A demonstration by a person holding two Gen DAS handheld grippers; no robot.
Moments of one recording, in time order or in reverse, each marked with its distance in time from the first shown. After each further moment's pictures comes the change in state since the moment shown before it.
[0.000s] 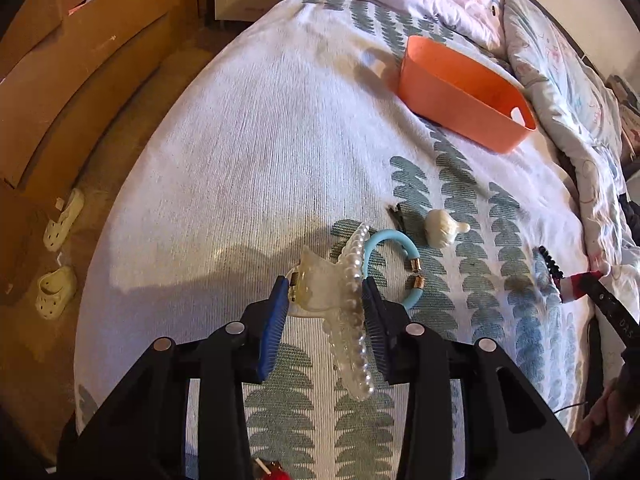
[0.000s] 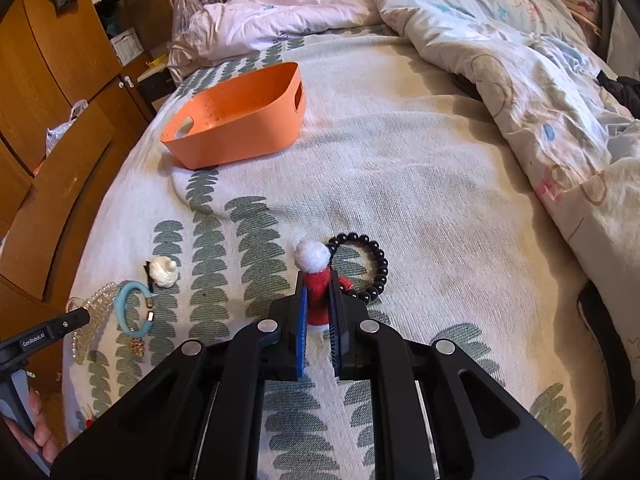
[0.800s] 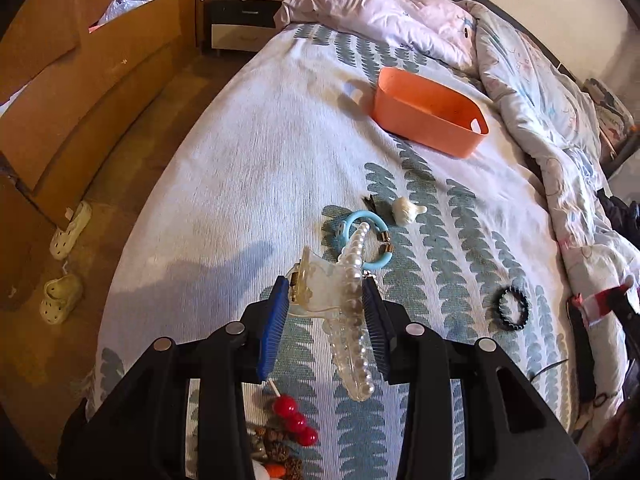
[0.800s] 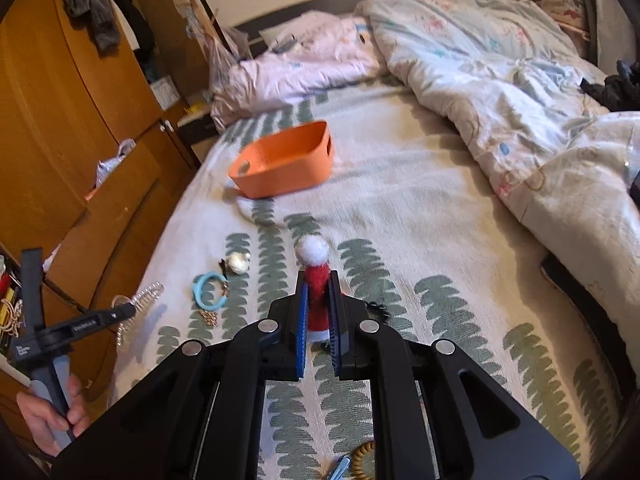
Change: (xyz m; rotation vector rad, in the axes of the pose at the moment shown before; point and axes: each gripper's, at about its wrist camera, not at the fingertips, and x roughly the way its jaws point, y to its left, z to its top) left arm -0.067 -0.001 -0.040 0.026 -0.101 -0.032; right arm -0.128 0.000 -0.048 0.013 -0.179 0.102
